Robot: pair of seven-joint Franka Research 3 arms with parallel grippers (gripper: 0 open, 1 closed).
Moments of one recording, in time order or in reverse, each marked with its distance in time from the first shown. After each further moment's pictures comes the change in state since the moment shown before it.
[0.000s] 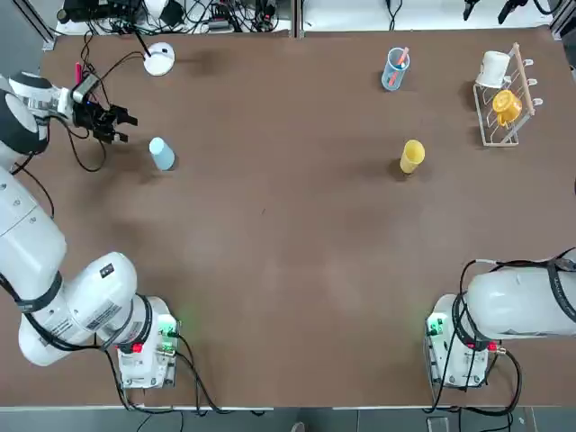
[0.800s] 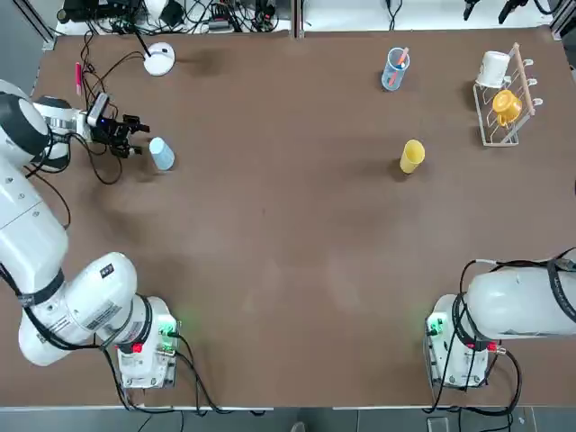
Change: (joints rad) left arm -0.004 0.116 -0.004 0.001 -0.067 0.036 0.290; right arm 0.000 0.000 -0.001 0.000 0.000 0.001 0.000
